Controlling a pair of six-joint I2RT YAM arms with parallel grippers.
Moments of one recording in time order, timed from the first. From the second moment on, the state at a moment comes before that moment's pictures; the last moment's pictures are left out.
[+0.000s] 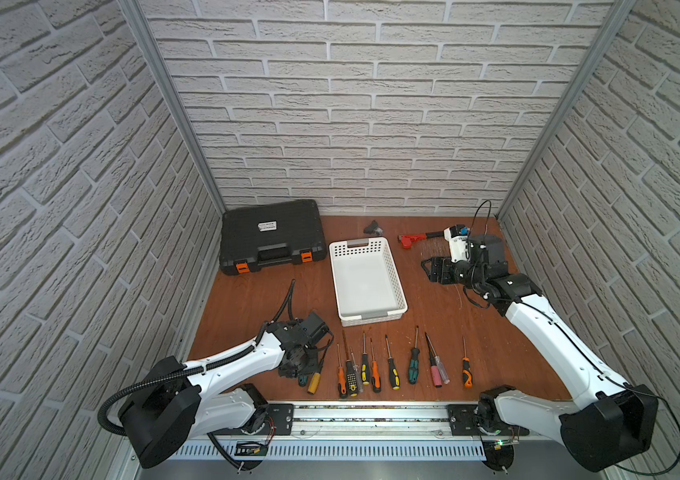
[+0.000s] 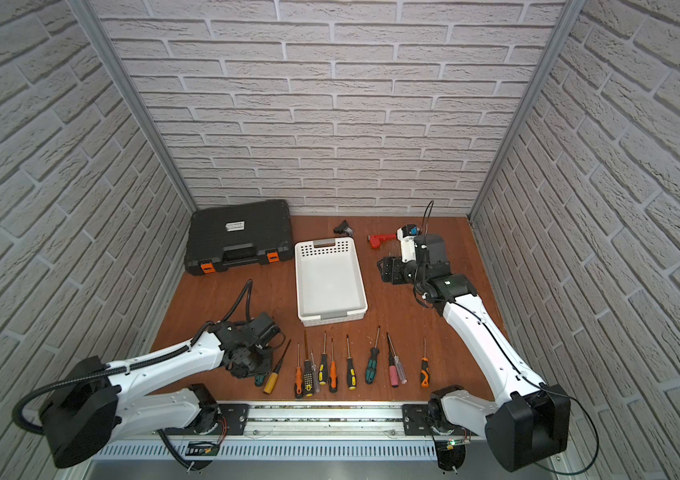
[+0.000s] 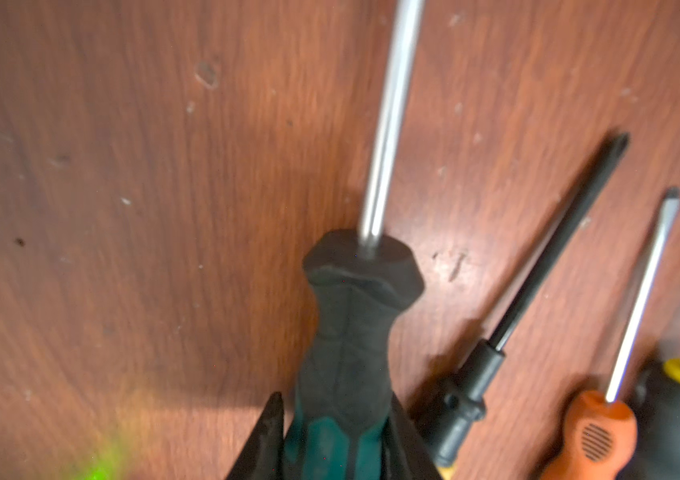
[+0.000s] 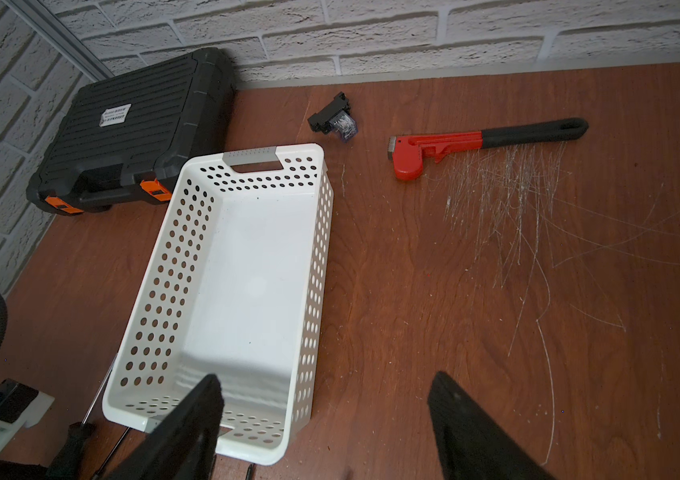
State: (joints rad) left arm -0.80 1.17 0.54 -0.84 -0.01 -0.89; right arm 0.20 1.19 1.04 -0.54 -0.17 0.24
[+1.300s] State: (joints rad) left arm -0.72 1.86 1.50 -0.83 -0.03 -0.74; right arm 0.27 1.48 0.91 -0.42 -0.13 0.23
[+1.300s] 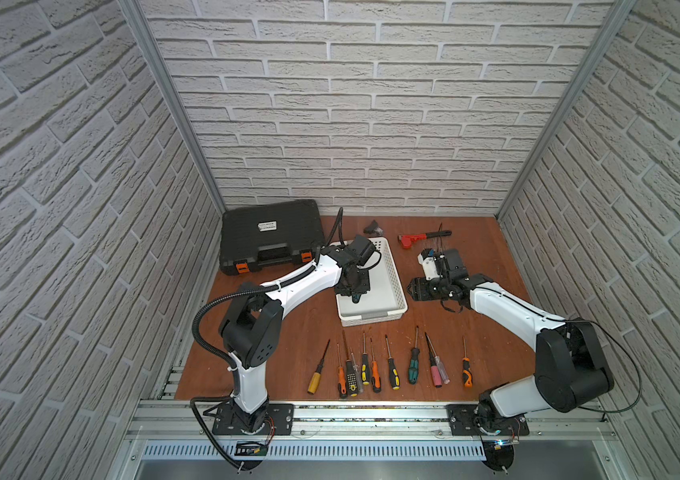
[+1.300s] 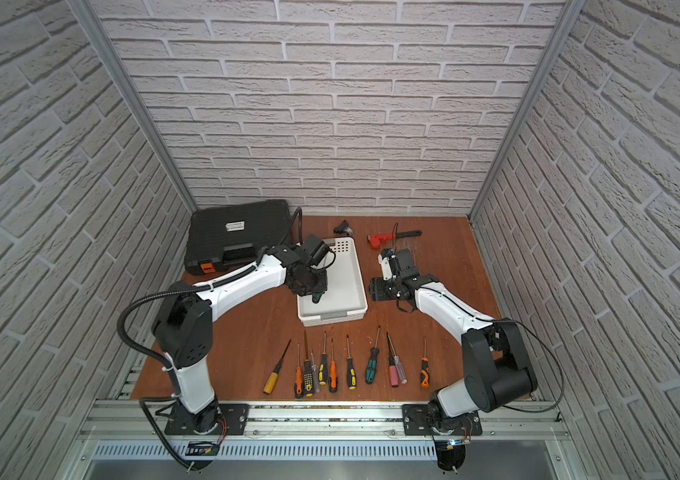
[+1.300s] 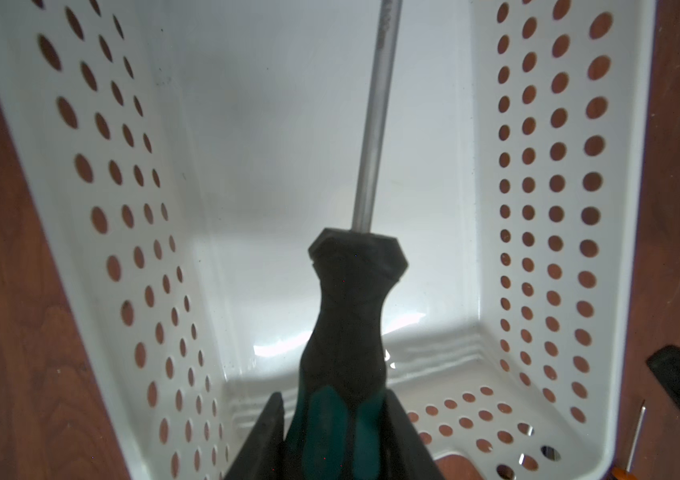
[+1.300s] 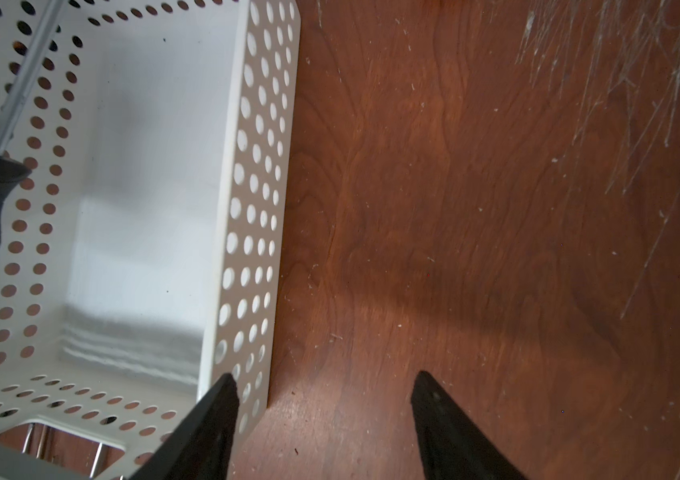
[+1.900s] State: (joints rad) left arm -0.72 1.93 1.44 -0.76 -0.08 -0.80; right arm 0.42 1.37 0.80 -0.44 -0.12 0.29
